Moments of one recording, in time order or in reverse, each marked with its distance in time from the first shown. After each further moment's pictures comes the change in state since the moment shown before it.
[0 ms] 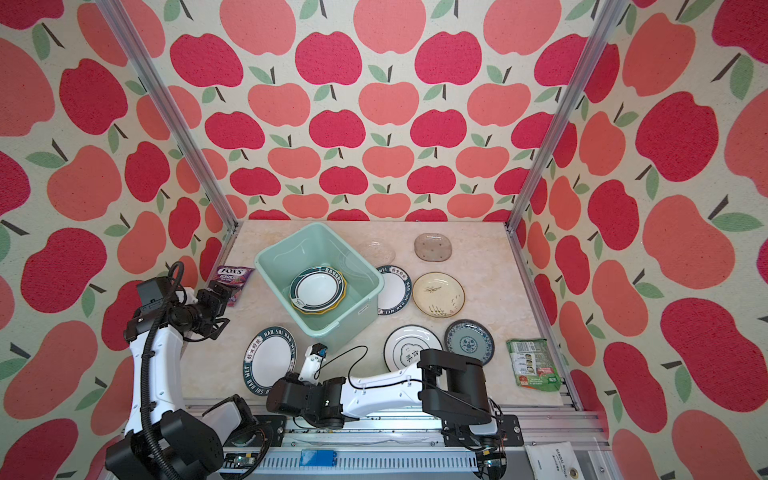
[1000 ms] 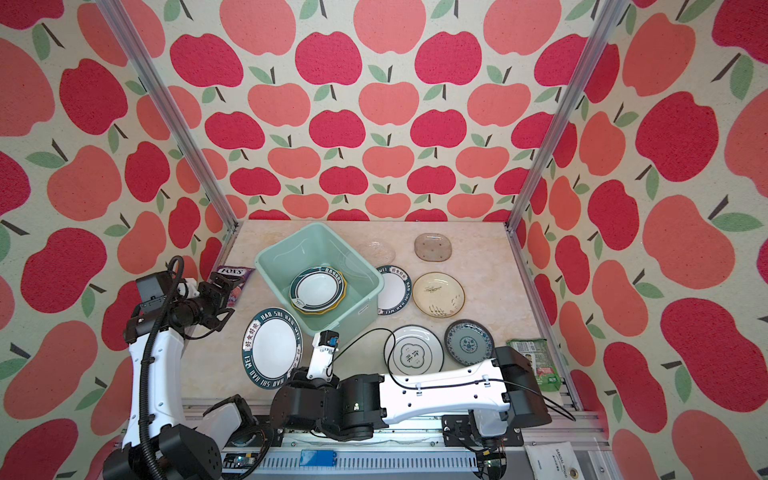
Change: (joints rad) left arm -0.065 -0.050 0.045 0.038 0.051 -0.090; right arm 0.091 -0.298 0.148 -0.430 0.208 -0.157
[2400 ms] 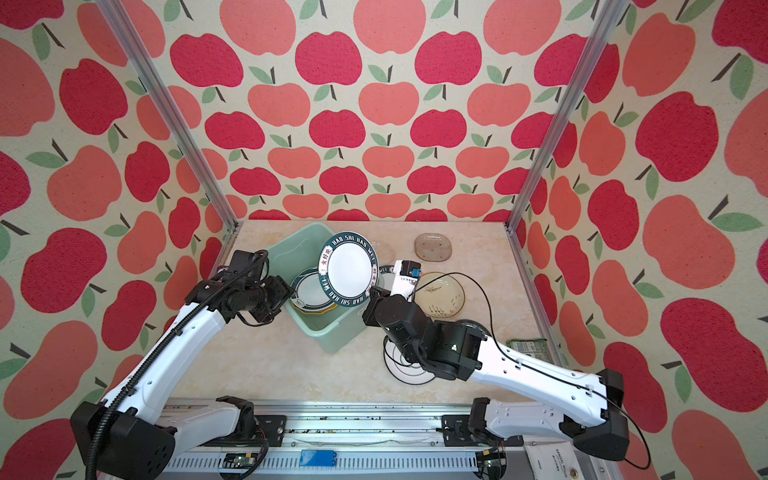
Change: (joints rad) left arm -0.727 0.190 0.131 -0.128 -0.506 -0.234; right arm -0.454 -0.476 -0.278 0.110 -0.020 -0.553
